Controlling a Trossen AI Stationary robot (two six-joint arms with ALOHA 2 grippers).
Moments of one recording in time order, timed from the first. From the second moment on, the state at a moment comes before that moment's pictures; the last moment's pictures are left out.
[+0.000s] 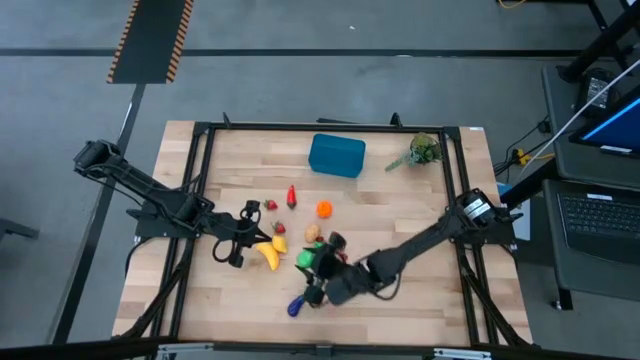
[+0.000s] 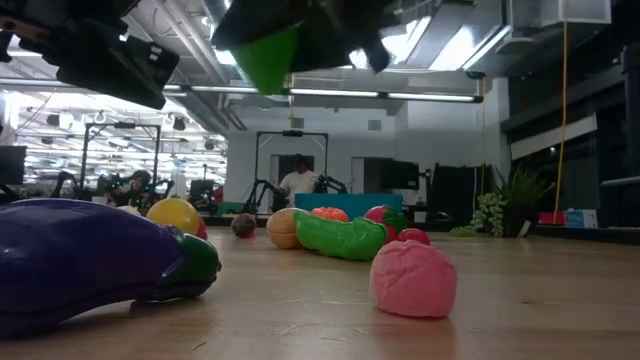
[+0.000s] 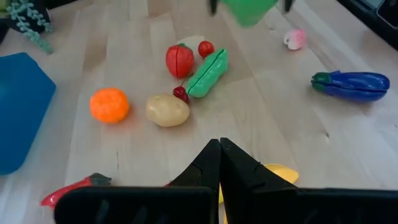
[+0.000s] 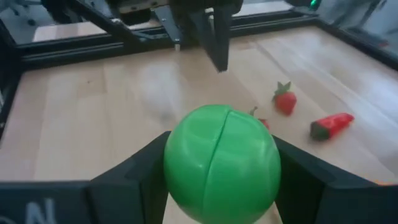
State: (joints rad) left arm -0.42 0.98 0.49 -0.15 -0.29 0.03; right arm 0.48 2.03 1.43 0.00 0.76 0.45
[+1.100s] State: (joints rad) left arm -0.42 0.97 0.49 -0.21 -0.29 0.09; right arm 0.32 1.81 1.42 -0.18 0.69 0.25
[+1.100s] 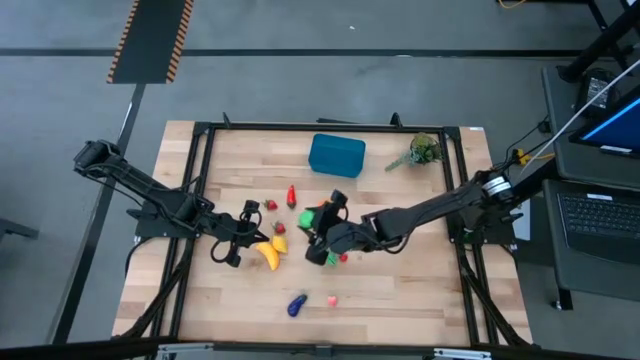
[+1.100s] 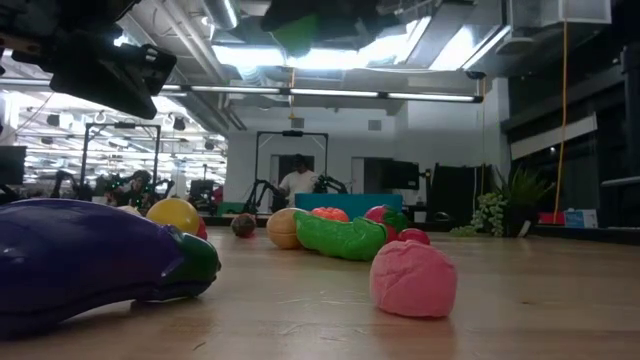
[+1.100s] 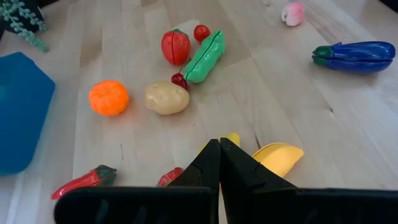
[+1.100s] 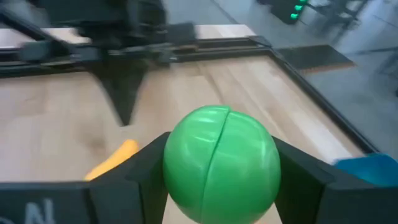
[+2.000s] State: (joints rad) left arm -0.36 0.97 0.49 -0.18 -0.30 0.12; right arm 0.20 1.35 0.67 0.44 0.60 0.15
